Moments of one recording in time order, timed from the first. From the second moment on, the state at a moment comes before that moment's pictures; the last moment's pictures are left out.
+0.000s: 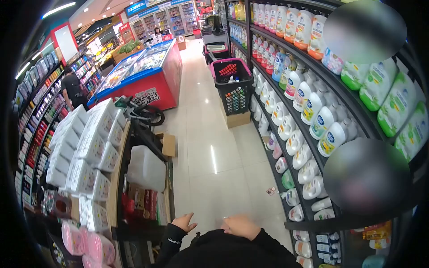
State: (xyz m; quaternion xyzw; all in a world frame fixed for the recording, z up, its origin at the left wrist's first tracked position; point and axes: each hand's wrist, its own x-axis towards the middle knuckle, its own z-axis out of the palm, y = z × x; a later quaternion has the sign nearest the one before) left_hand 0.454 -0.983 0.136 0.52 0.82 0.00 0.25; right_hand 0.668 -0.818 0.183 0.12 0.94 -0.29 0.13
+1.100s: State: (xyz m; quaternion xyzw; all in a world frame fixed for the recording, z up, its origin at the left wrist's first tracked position) left_hand 0.215 -0.595 0.122 0.54 0.76 -0.01 0.37; right_hand 0.463 -0.434 0.170 0.27 0.91 -0.27 0.16
